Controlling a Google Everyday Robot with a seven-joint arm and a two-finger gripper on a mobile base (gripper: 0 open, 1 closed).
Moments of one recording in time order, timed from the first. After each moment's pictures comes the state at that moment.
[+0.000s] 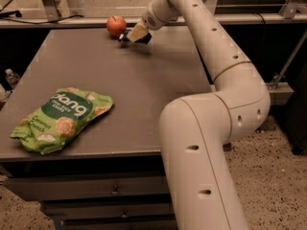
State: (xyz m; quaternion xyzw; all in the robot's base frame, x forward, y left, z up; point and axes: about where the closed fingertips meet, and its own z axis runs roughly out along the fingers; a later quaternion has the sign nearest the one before) arm 0.875 0.042 0.871 -0.50 0.76 0.12 0.40
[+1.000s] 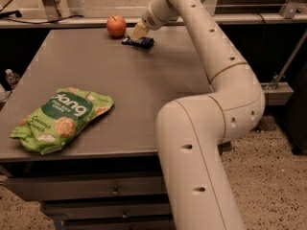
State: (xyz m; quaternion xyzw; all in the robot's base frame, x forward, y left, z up) arm 0.878 0.042 0.868 -0.50 0.76 0.12 0.39
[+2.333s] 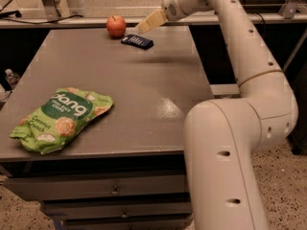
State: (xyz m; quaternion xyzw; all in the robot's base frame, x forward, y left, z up) arm 0.848 -0.003 0.925 -0.44 0.75 0.21 0.44
